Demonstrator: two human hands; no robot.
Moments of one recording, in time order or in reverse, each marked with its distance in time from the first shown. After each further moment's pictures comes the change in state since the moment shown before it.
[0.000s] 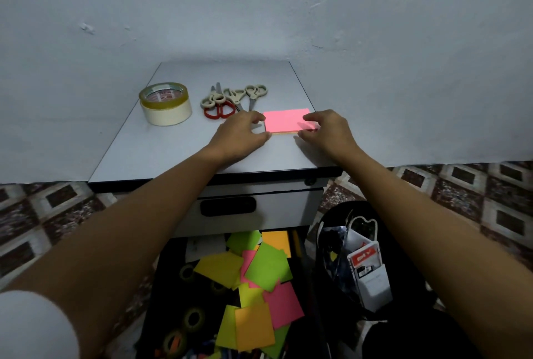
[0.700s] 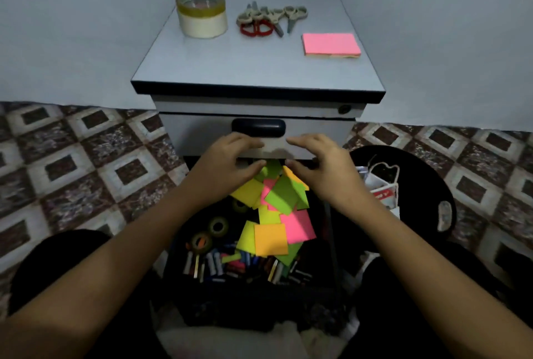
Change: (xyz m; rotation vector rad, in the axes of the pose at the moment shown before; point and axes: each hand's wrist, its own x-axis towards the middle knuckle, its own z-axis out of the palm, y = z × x) left_hand -0.200 -0.047 0.014 0.013 -0.015 0.103; right_hand -0.181 -0.028 0.056 0.216 -0.203 -0.222
